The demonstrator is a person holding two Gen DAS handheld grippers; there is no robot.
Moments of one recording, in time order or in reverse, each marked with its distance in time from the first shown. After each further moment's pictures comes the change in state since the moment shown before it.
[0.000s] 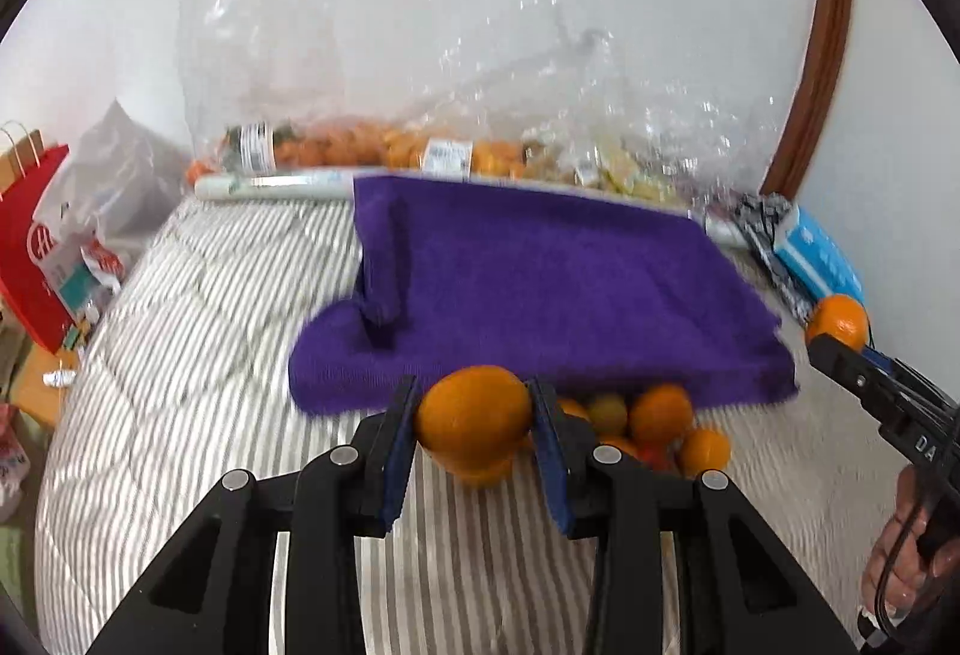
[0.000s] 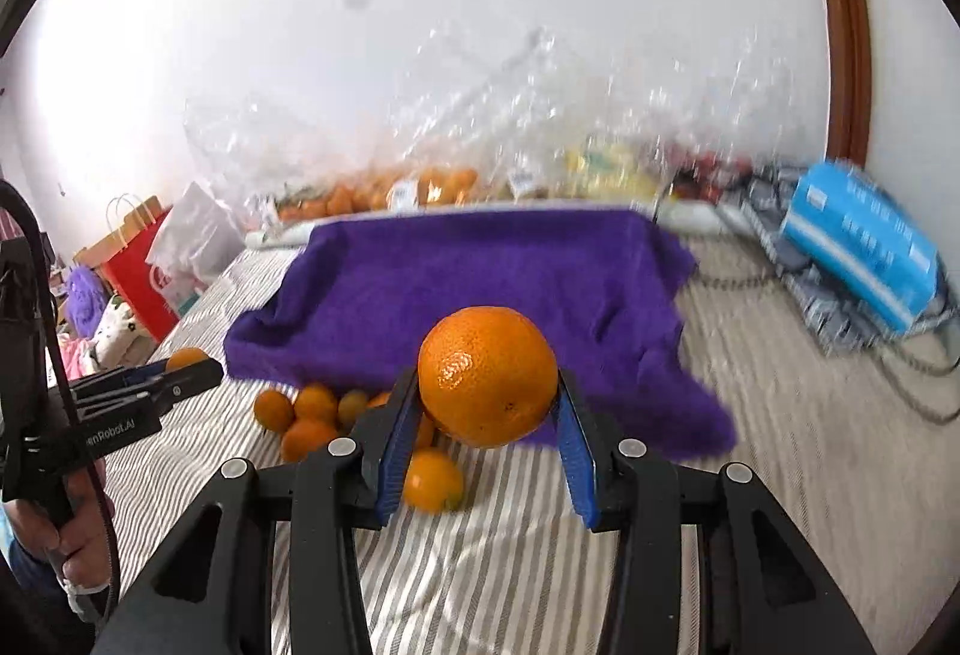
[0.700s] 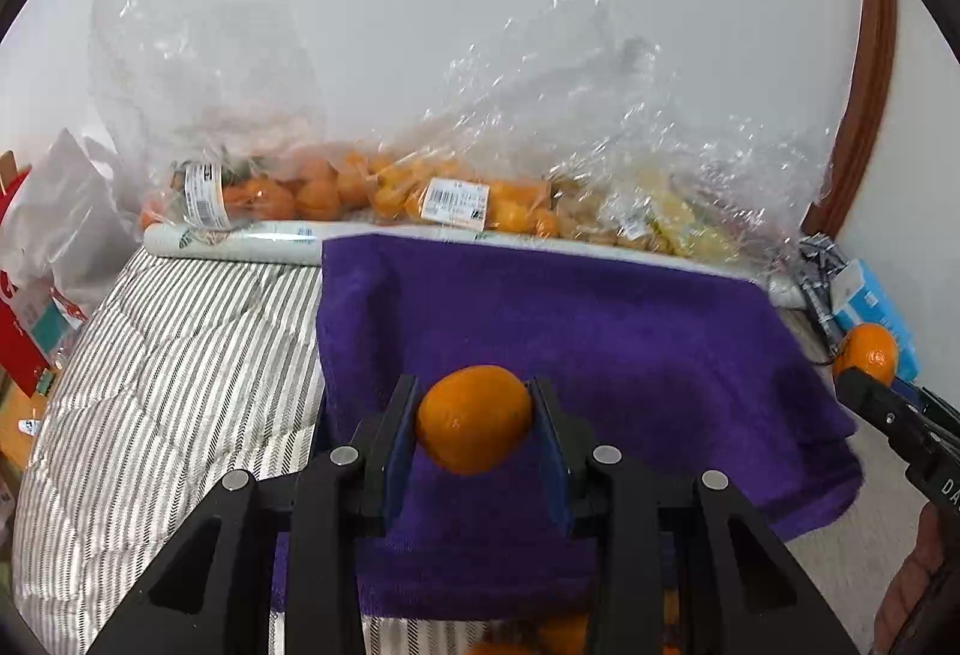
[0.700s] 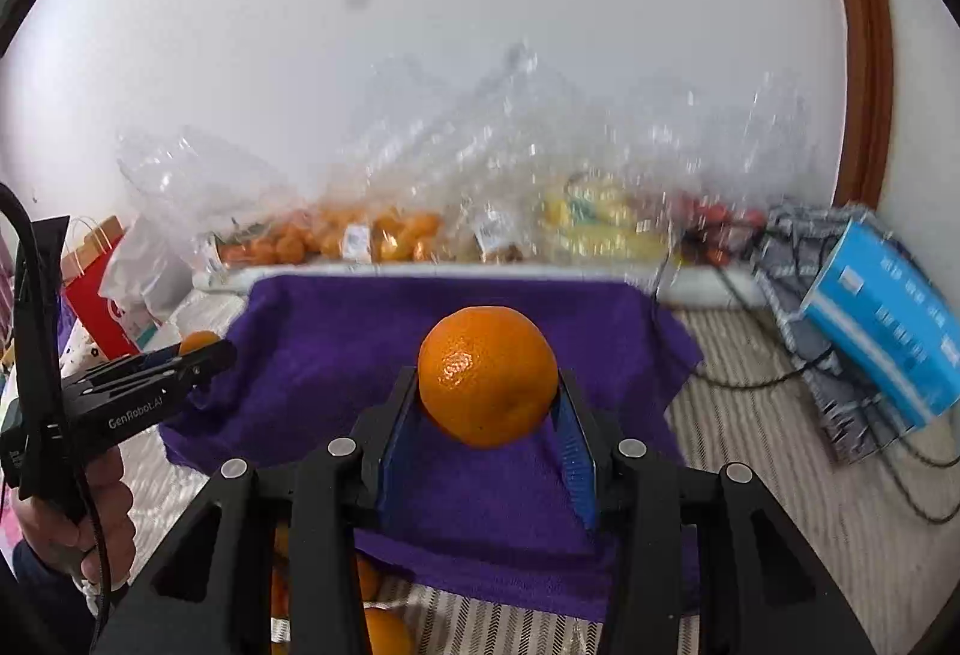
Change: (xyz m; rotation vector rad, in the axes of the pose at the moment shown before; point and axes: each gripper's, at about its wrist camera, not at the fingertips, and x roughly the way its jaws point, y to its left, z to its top) left arm 0.093 -0.006 0.048 -0.005 -0.034 0.039; right arm 0.072 -0.015 0.050 0.000 0.003 -0.043
